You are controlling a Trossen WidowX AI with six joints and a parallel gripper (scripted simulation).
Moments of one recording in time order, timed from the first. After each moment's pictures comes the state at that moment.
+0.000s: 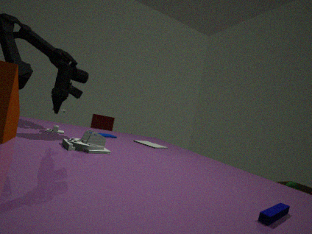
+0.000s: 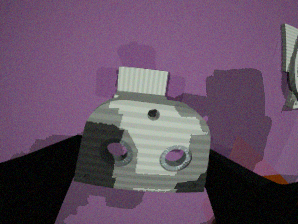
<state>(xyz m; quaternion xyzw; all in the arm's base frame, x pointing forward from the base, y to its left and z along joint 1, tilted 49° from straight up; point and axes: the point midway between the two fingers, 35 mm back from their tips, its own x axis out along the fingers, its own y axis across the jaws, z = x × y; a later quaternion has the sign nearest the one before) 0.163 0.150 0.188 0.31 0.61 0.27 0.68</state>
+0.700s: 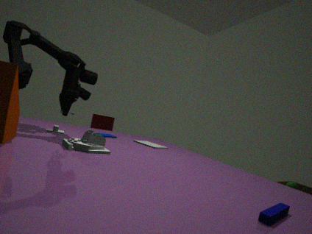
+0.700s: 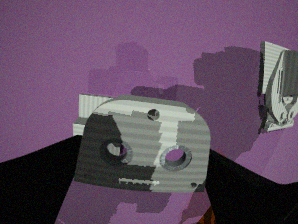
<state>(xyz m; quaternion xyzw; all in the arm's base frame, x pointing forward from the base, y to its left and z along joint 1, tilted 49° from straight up) 0.196 0.125 0.162 0.28 0.61 0.27 0.69</state>
